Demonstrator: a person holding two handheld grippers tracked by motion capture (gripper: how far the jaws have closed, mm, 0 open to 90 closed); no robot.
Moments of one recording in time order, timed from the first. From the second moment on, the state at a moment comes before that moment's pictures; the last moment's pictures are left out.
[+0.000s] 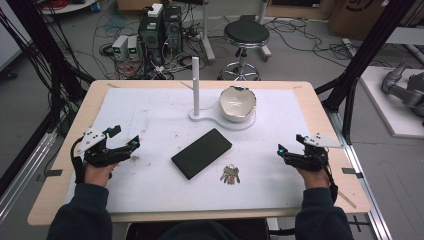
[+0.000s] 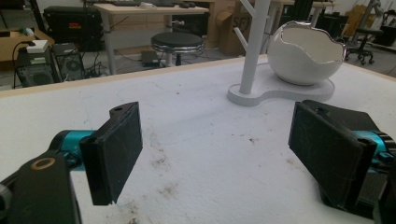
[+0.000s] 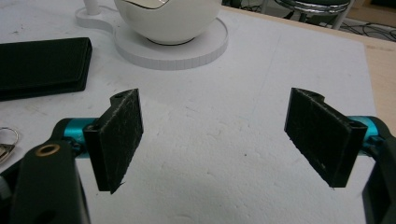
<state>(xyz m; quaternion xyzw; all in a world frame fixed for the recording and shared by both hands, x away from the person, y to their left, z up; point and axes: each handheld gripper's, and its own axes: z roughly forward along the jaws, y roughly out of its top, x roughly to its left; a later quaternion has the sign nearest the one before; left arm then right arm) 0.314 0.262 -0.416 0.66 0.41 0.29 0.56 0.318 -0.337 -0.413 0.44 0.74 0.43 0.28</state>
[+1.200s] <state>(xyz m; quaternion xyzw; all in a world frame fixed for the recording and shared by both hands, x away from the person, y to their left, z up) 0.316 0.265 -0.421 0.66 0.42 0.28 0.55 0.291 -0.244 -0.427 0.37 0.80 0.43 0.17</state>
